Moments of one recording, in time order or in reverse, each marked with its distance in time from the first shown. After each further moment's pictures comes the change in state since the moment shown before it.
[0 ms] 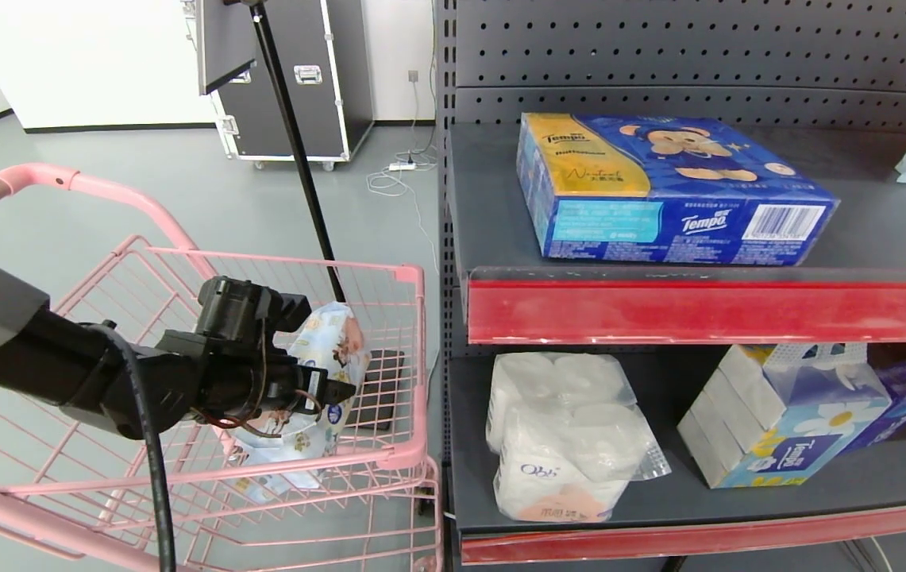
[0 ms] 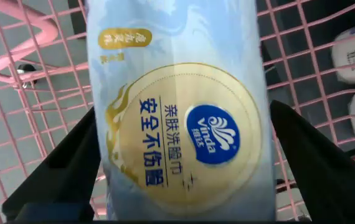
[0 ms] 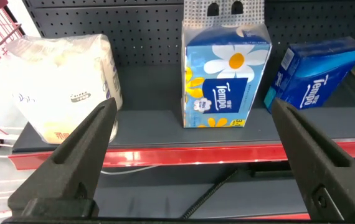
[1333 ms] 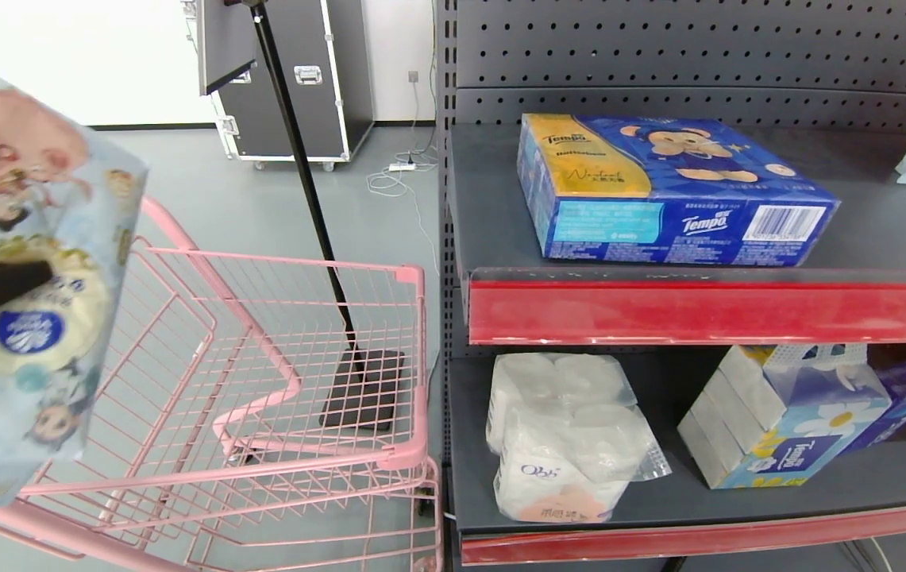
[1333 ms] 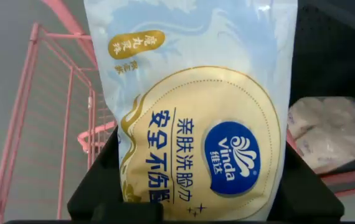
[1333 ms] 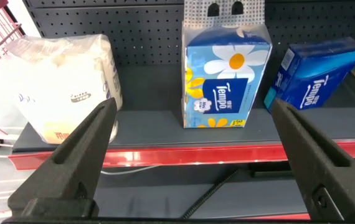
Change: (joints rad) left arm 0.179 -1.051 -0.037 0.525 -0.008 -0.007; right arm 0.000 0.000 0.000 0.000 0.000 -0.001
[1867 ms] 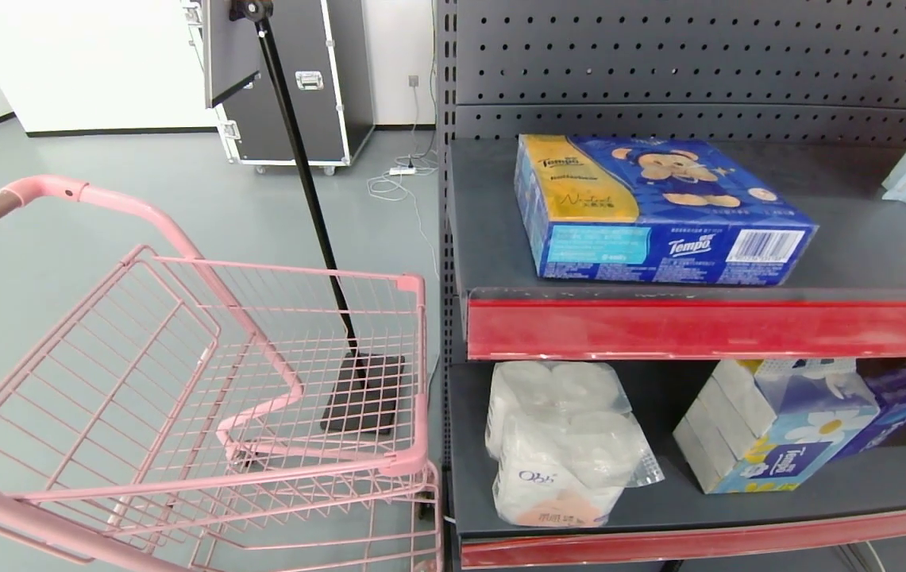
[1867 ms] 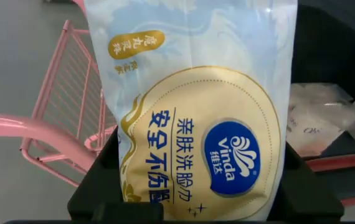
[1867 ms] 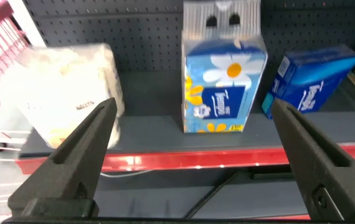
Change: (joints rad) left arm 0.010 -0.579 0.287 0.122 0.002 0.000; right arm 0.000 0.000 -0.001 0.000 0.000 0.006
